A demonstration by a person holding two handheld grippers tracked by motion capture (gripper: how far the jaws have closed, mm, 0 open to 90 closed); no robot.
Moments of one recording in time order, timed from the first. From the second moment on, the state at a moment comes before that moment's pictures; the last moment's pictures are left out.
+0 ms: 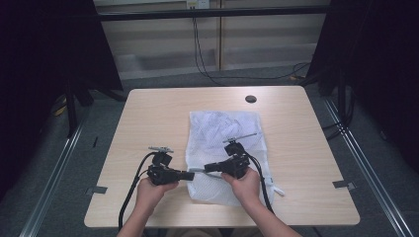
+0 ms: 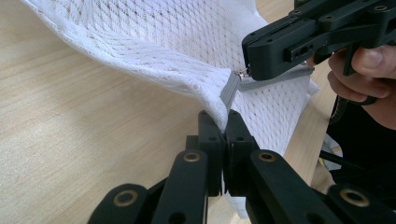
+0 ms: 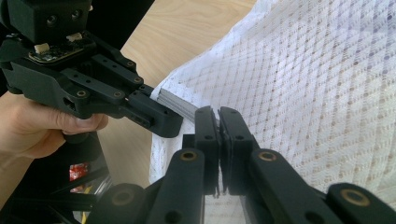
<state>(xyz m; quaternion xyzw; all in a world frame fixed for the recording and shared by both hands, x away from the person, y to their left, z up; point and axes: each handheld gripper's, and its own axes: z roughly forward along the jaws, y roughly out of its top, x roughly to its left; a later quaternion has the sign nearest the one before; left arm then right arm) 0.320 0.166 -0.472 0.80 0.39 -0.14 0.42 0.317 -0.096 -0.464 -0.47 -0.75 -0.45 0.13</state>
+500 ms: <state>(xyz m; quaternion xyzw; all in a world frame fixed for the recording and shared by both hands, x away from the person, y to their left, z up) 0.321 0.169 -0.472 0.80 0.39 -0.14 0.42 0.317 -0.103 -0.465 -0.47 -0.75 -0.44 0.13</state>
